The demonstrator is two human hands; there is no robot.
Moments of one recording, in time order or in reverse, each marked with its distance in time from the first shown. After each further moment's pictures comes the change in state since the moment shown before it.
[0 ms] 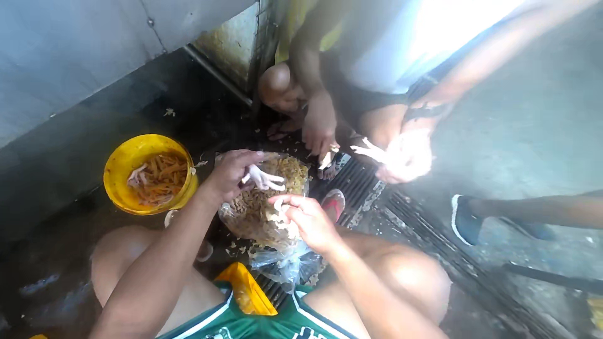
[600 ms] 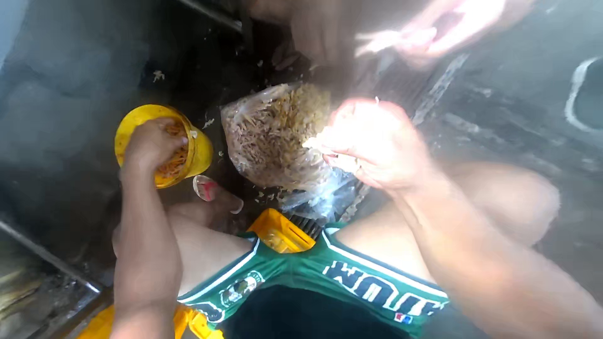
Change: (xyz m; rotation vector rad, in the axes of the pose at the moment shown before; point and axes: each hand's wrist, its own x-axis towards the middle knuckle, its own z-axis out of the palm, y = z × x) left_hand -0.023 0.030 -0.108 1.418 0.342 -0.252; right_hand -0.025 -0.002 -0.045 0.393 0.096 -0.274
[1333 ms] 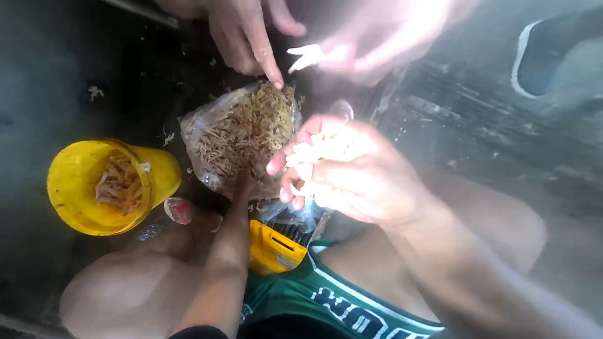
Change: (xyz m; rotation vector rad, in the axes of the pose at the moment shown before) left_hand 0.074 0.114 0.369 -0.211 -0.520 0.006; right_hand 0.025 -0.011 -0.042 0.275 0.028 0.243
